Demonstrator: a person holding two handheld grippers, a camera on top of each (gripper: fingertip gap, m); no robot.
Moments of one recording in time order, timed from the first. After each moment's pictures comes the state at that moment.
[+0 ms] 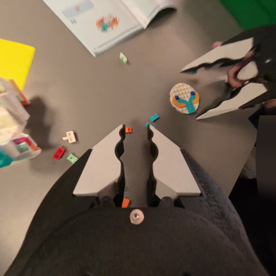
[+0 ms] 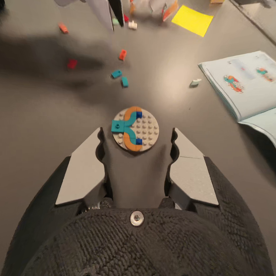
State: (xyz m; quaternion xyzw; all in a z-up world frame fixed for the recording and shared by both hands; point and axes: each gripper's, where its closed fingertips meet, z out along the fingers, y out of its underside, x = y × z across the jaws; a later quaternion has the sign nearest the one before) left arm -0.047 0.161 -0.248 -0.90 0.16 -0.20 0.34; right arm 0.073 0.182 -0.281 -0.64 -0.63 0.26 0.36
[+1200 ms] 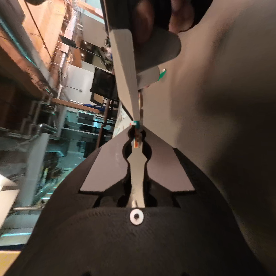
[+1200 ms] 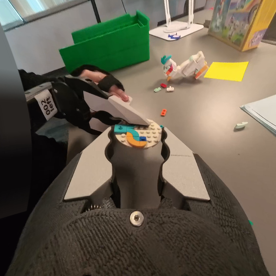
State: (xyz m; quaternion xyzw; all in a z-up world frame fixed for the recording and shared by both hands) left arm 0.032 0.147 -0.234 -0.53 0.55 0.26 0.59; right arm 0.027 0.128 -0.220 -0.60 -0.56 0.47 0.32
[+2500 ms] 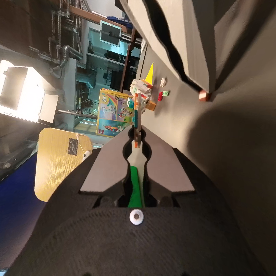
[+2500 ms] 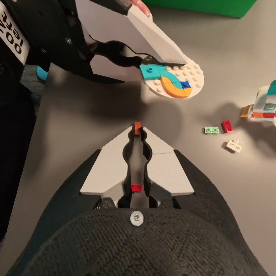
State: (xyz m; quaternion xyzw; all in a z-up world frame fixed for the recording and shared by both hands) left arm -0.169 0.095 -0.241 -0.62 0.40 0.45 0.50; right arm -0.107 0.066 -0.285 -0.49 -0.79 0.32 0.18
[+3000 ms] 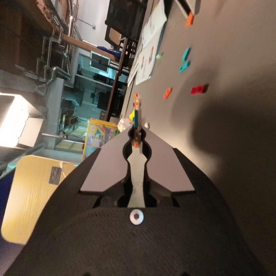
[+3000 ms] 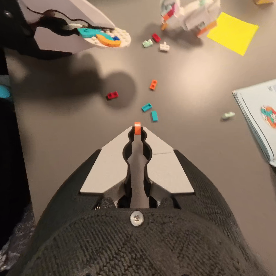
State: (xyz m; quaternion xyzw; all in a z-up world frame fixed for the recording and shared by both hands) left arm -0.097 0.111 -0.239 -0.62 0.44 0.37 0.54; right arm 0.024 0.141 -0.262 -0.64 -0.66 0.26 0.28
